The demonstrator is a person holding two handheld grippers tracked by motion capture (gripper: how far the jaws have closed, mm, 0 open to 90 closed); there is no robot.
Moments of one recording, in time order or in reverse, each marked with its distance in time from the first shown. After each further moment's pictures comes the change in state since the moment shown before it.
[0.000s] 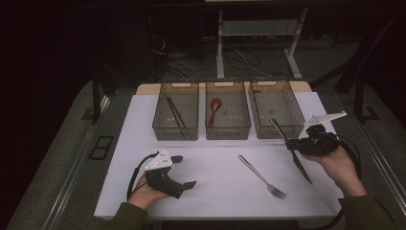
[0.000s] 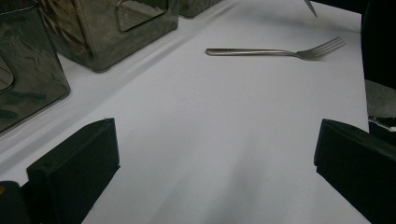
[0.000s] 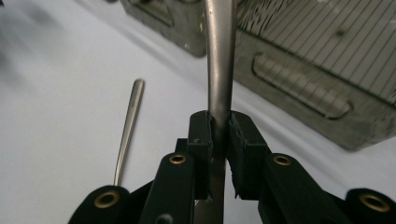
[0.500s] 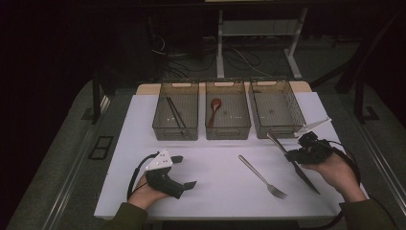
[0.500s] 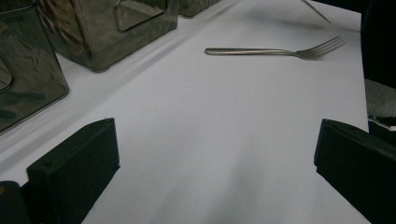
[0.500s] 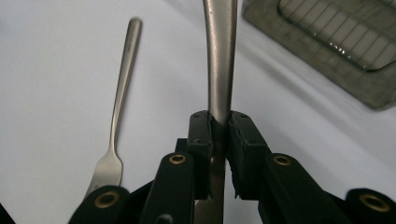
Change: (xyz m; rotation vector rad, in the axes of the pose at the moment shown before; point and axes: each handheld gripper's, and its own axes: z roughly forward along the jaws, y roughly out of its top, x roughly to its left) left arm 0.000 0.000 0.000 0.002 0.000 0.001; right arm 0.013 -0.009 0.013 0.191 -0.030 -0.046
